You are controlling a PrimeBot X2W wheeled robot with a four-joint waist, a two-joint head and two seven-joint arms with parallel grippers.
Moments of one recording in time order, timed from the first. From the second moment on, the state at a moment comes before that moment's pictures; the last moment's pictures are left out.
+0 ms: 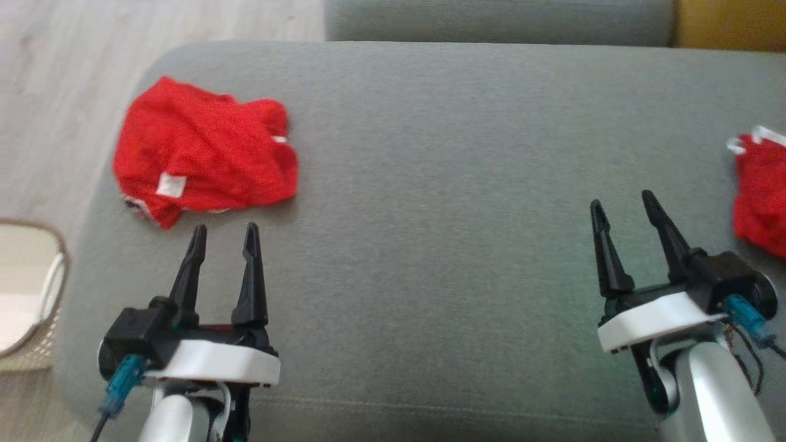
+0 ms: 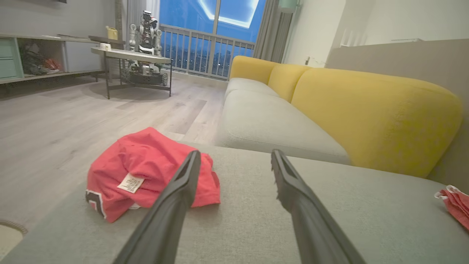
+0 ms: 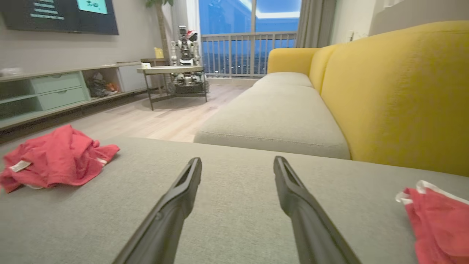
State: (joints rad) left arm -0.01 0.05 -0.19 0.00 -0.24 0.02 -0.26; right arm -0.15 -0.05 -0.04 0.20 0.06 0.13 -0.25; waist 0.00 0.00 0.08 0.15
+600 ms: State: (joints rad) left arm 0.02 0.05 -0.14 0.01 -0.28 0.02 -0.26; right arm -0.13 -0.05 0.01 0.20 0.06 0.13 -0.25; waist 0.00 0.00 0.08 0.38
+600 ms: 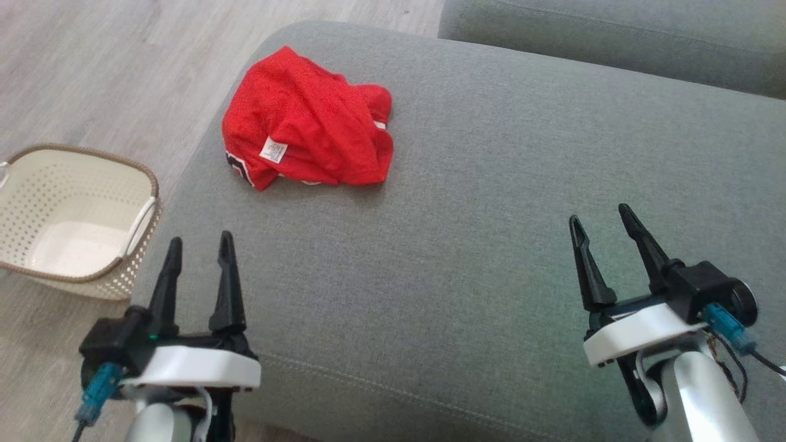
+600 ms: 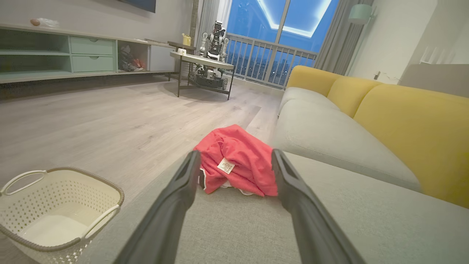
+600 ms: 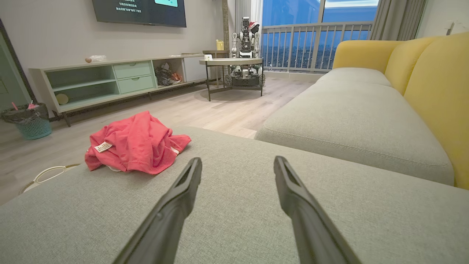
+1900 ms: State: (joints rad) left arm -0.90 0.39 -0.34 0.85 -0.62 -0.13 0.16; right arm -0.38 -0.06 0.12 -0.16 0.00 0.13 -0.12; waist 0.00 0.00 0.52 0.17
